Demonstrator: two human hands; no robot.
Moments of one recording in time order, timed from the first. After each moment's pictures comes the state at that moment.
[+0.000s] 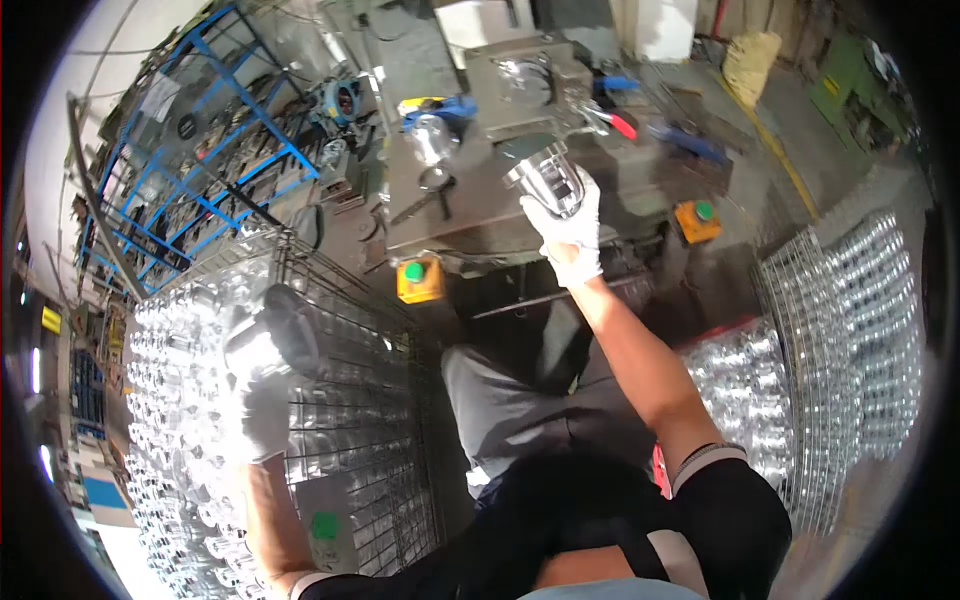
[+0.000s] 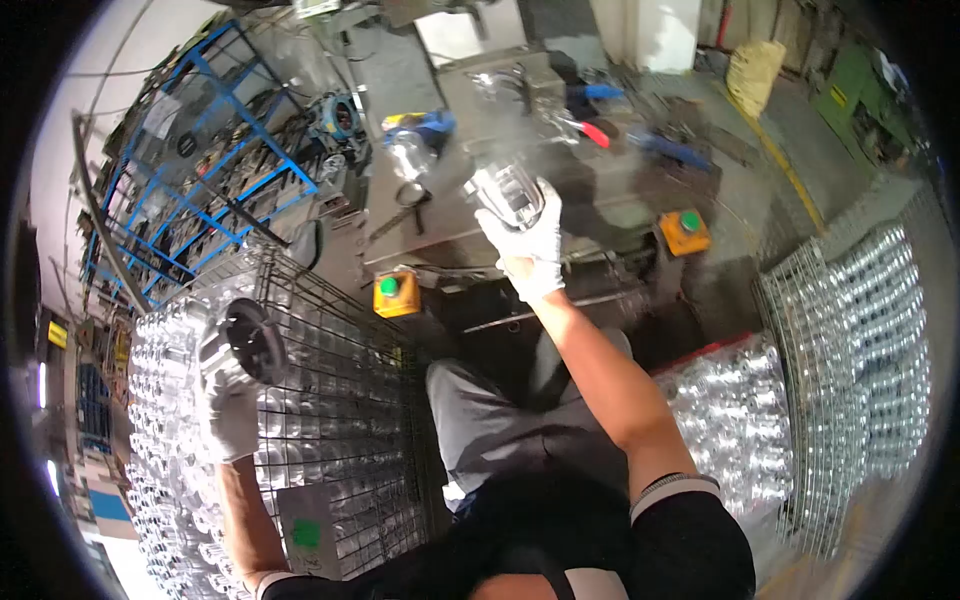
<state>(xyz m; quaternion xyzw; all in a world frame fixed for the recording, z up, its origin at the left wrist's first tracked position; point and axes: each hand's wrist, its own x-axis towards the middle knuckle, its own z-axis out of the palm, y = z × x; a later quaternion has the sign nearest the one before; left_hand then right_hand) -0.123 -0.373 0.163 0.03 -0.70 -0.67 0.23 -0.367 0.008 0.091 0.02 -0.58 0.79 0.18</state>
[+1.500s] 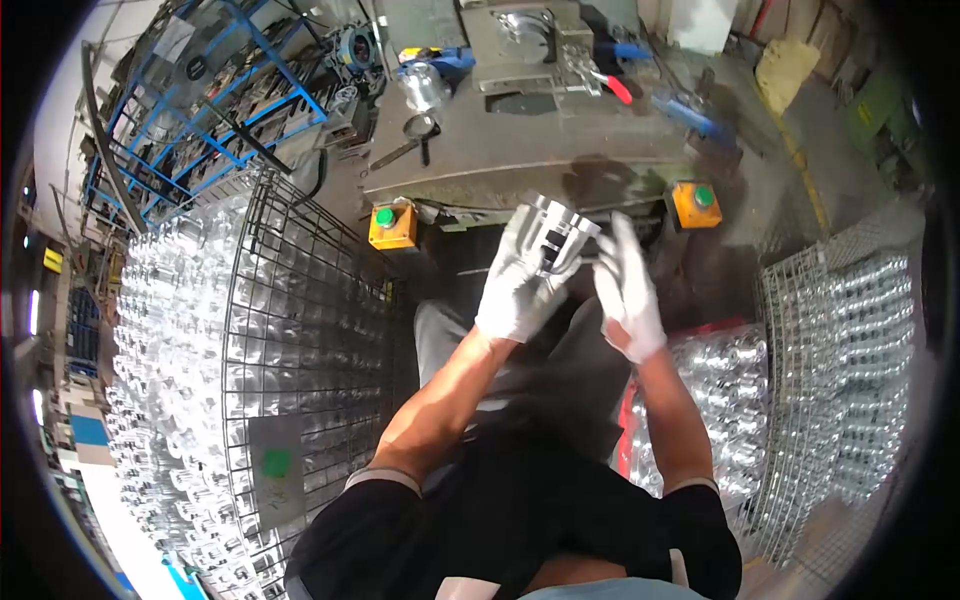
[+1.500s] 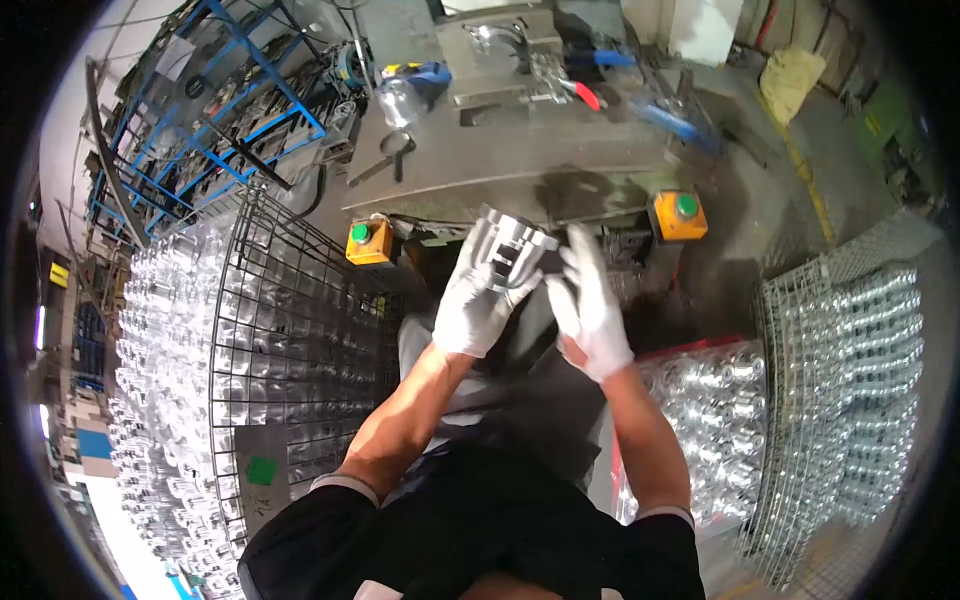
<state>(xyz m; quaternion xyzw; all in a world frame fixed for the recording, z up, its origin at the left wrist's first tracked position) -0.263 -0.021 0.063 -0.07 -0.28 -0.95 -0.06 -0.259 0.136 0.060 0.18 -0.73 0.64 0.12</state>
